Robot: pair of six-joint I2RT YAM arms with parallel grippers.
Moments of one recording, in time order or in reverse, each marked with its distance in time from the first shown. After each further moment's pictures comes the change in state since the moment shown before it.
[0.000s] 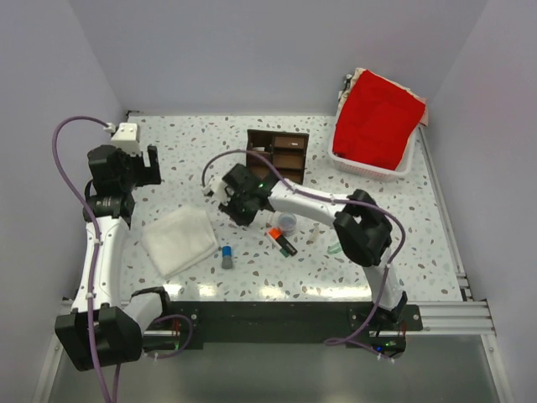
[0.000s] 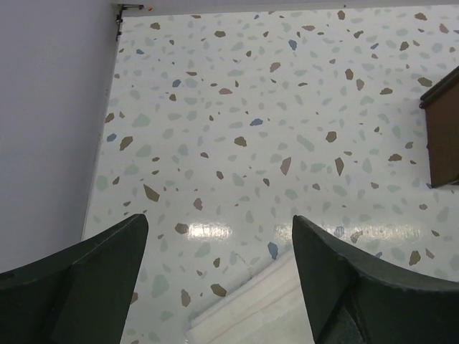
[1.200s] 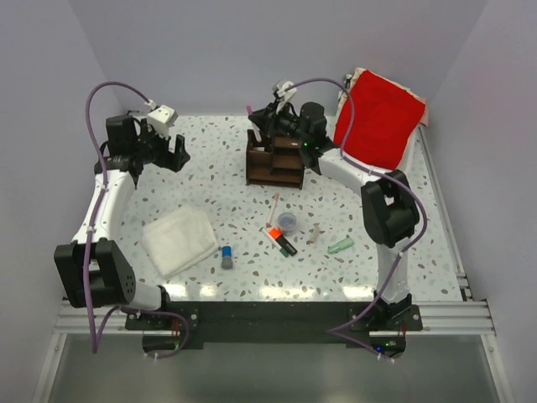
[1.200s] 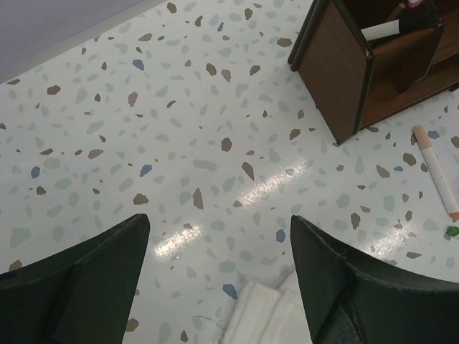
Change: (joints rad) left arm -0.072 0.380 0.271 -0.074 0.428 0.232; right arm -0.456 -0.025 -0.066 1.152 -0.316 0.311
